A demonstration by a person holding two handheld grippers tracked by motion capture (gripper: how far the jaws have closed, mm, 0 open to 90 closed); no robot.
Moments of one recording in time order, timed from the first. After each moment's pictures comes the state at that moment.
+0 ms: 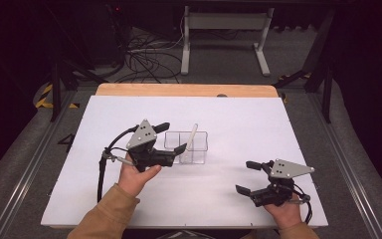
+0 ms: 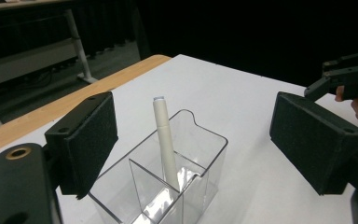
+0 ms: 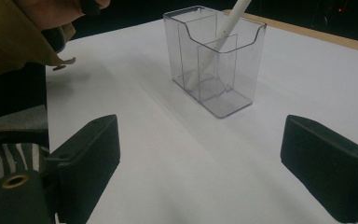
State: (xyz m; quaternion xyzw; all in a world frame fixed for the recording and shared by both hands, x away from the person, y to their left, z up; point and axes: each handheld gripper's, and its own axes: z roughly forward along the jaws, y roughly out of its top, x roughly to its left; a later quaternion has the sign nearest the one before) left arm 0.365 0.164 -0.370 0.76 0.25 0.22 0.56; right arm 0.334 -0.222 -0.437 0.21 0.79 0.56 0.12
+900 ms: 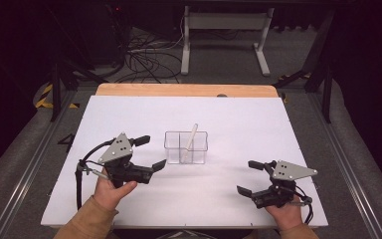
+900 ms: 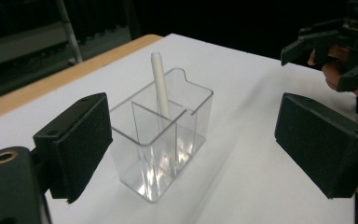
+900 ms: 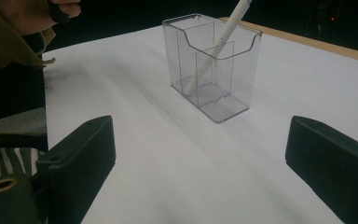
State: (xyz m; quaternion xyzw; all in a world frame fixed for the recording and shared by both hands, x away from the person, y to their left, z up) left arm 0.332 0.215 -0.380 0.78 0.25 0.19 0.55; right arm 0.330 -0.224 -0.437 0.21 0.79 0.57 0.14
